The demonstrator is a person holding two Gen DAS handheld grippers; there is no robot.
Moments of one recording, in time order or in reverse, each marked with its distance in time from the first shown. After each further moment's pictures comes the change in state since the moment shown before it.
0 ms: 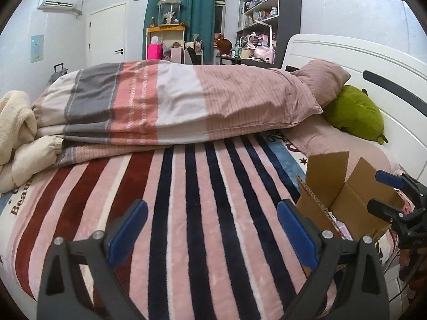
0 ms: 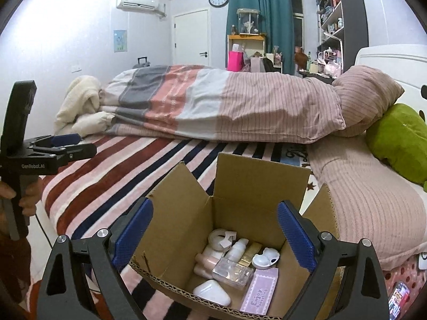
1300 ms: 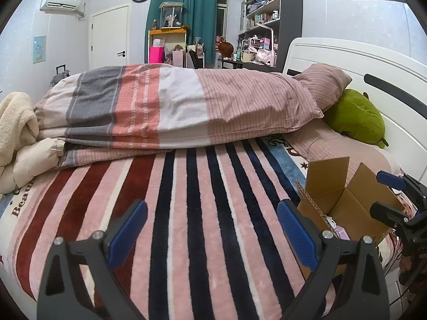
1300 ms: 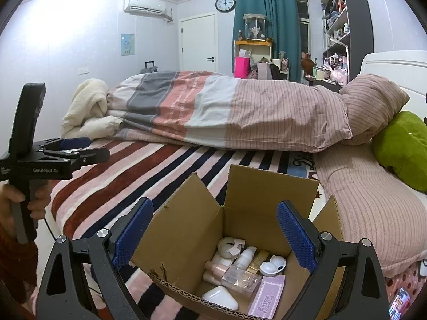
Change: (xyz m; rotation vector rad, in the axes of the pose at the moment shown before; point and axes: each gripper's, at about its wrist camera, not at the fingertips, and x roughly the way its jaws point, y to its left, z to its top) left arm -0.004 -0.001 0.006 -0.005 -0.018 0.004; right arm -0.005 0.005 0.011 -0.022 -0.029 0.038
